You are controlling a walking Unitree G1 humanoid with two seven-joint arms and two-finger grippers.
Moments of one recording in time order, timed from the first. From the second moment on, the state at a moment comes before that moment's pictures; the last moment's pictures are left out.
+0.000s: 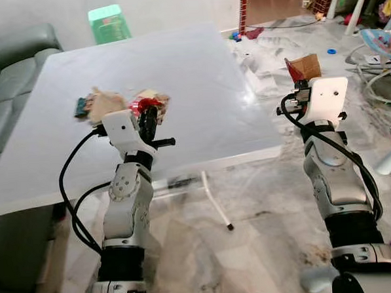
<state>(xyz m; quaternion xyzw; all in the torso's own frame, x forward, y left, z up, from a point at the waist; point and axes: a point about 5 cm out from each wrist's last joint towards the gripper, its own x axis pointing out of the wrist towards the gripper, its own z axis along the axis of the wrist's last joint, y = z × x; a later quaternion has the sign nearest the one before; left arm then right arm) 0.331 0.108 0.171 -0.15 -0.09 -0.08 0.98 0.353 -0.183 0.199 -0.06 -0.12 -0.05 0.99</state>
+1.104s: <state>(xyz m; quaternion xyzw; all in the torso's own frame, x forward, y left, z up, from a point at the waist) 0.335 0.127 0.174 -0.16 -0.09 -0.06 0.98 0.354 -0.172 0.201 -0.04 -0.13 -0.04 0.99</state>
